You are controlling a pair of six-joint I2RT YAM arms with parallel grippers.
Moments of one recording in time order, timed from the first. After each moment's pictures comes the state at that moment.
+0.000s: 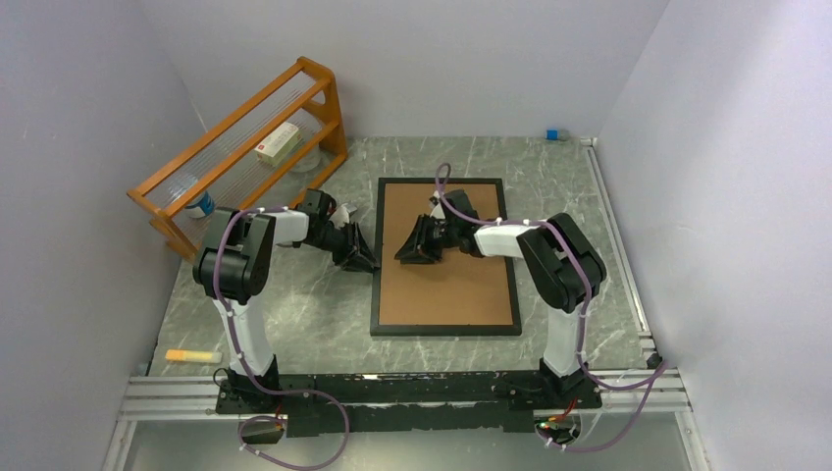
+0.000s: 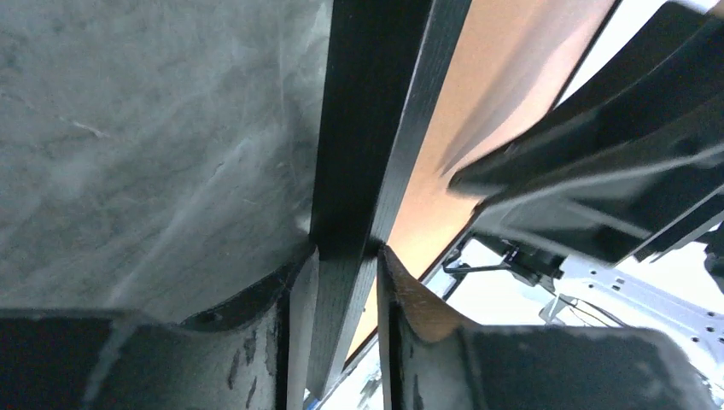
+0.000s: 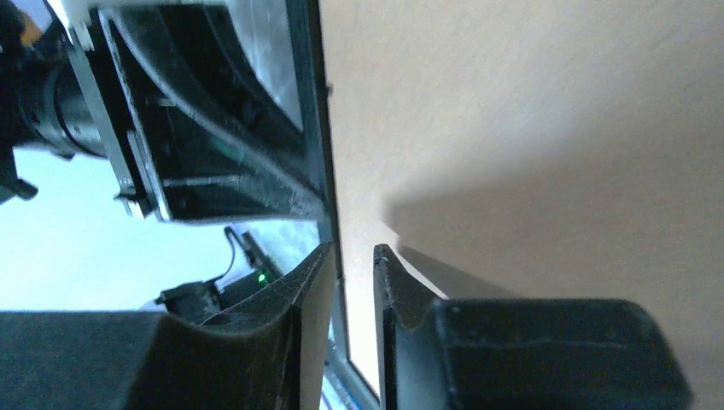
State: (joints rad) left arm -0.23 1.96 1.06 -0.33 0.80 -0.54; right arm 0.52 1.95 1.05 0.13 -0.61 0.91
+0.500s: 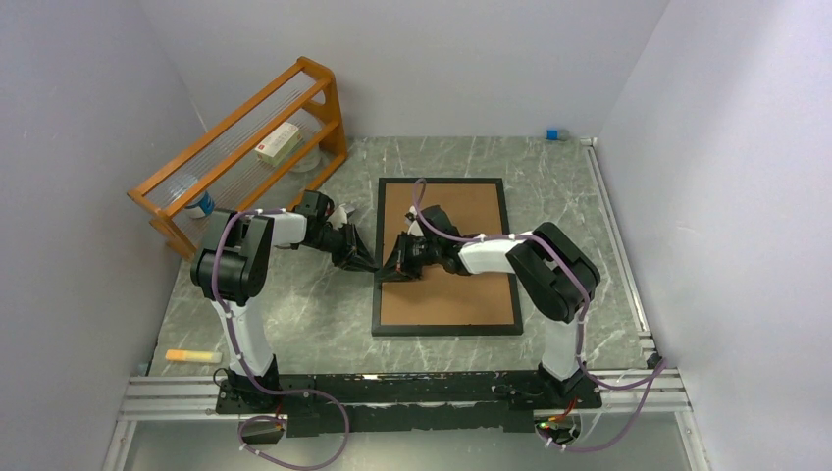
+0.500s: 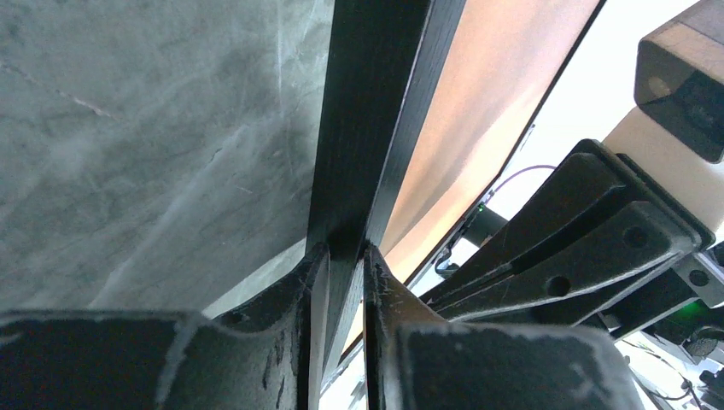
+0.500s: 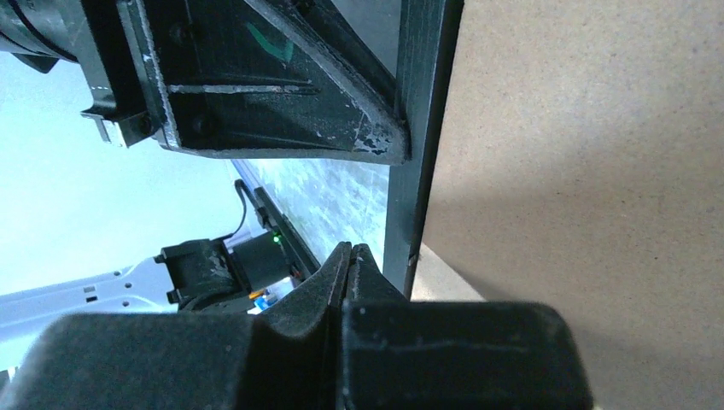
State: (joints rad) left arm -0.22 1.94 1.02 -0.28 0.84 -0.57; right arm 0.70 1.91 0.99 0.24 -0.61 1.03
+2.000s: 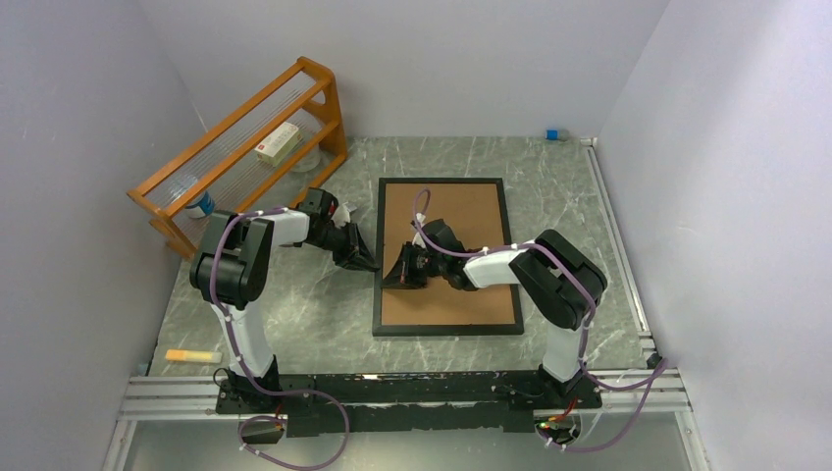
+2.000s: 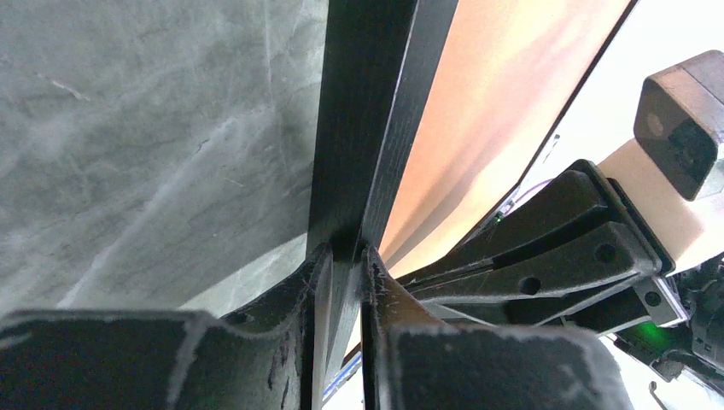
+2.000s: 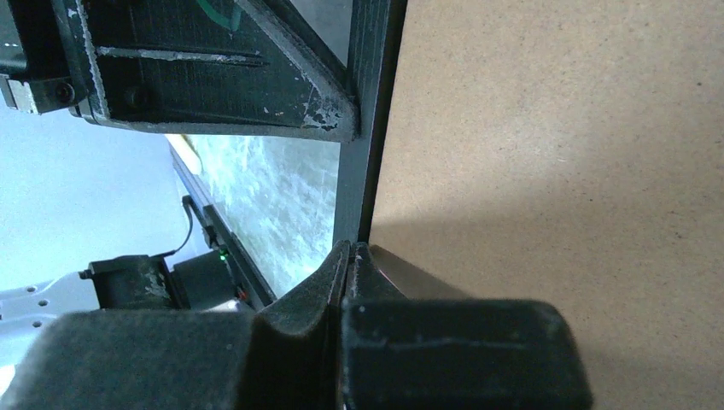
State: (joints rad) left arm -0.25 1.92 1.04 -0.33 0.76 -0.57; right arm 0.74 1.87 0.84 0.35 -0.45 0.96
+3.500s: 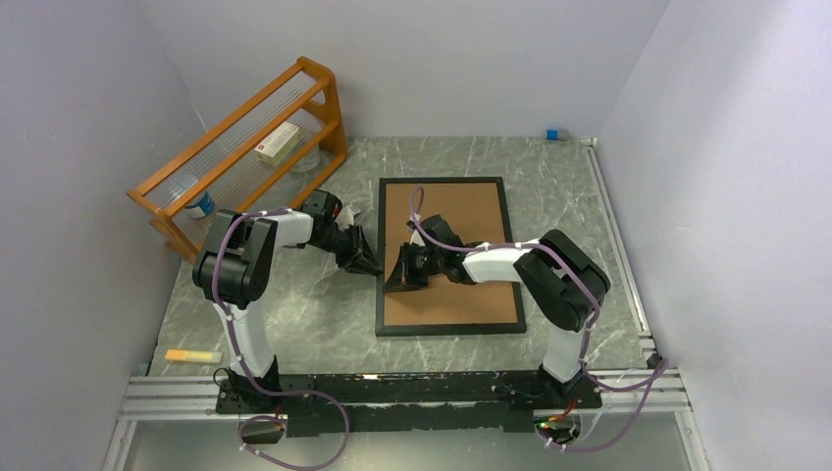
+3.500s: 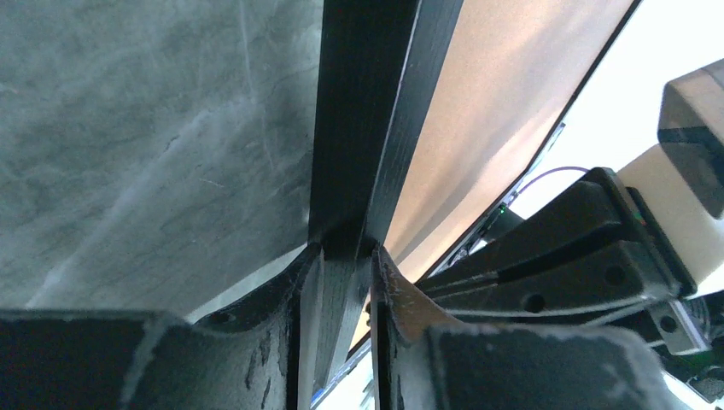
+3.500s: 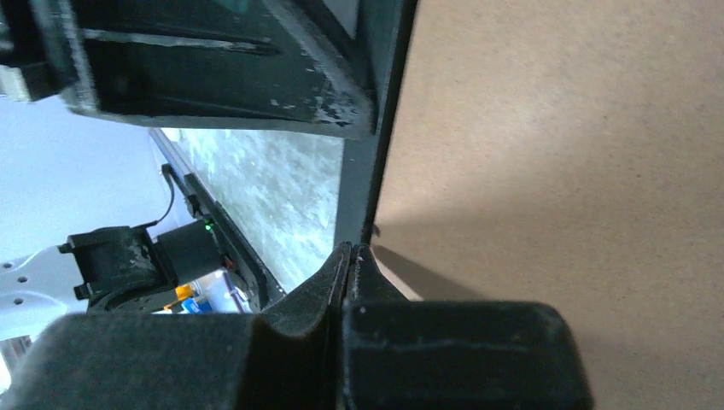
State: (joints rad) left arm -0.27 1.93 1.04 -0.34 0.77 -0.57; right arm 0.74 1.83 0.90 0.20 -0.51 0.88
